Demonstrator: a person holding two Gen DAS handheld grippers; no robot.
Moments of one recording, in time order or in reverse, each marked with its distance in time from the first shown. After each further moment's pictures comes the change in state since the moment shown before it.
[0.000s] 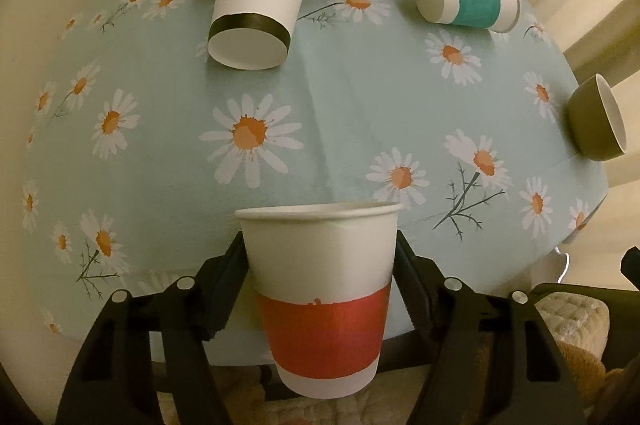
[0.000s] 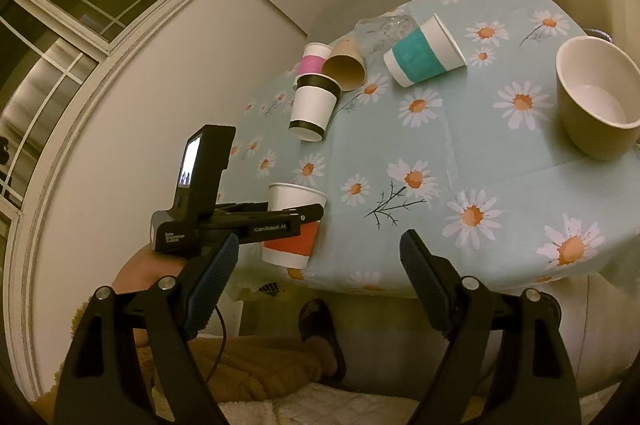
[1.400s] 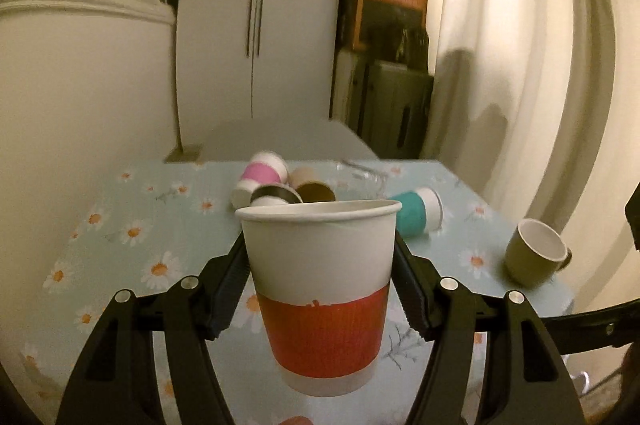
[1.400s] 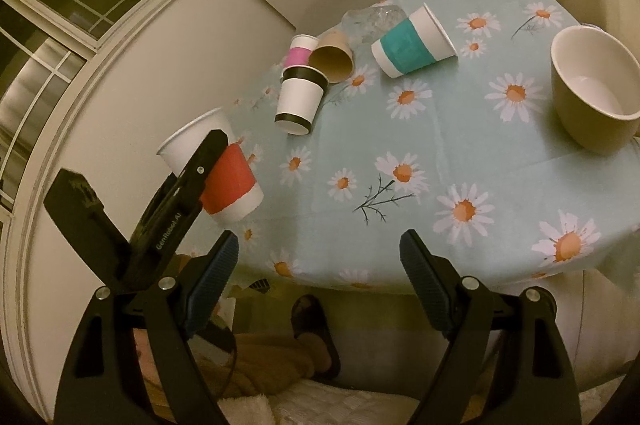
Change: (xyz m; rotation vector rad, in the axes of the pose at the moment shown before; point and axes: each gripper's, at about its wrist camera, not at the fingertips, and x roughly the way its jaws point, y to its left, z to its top) left arm -0.095 -0.019 -0.074 -0.037 -0.940 0.005; right arm 0.010 -0.007 0.000 0.010 0.022 -0.037
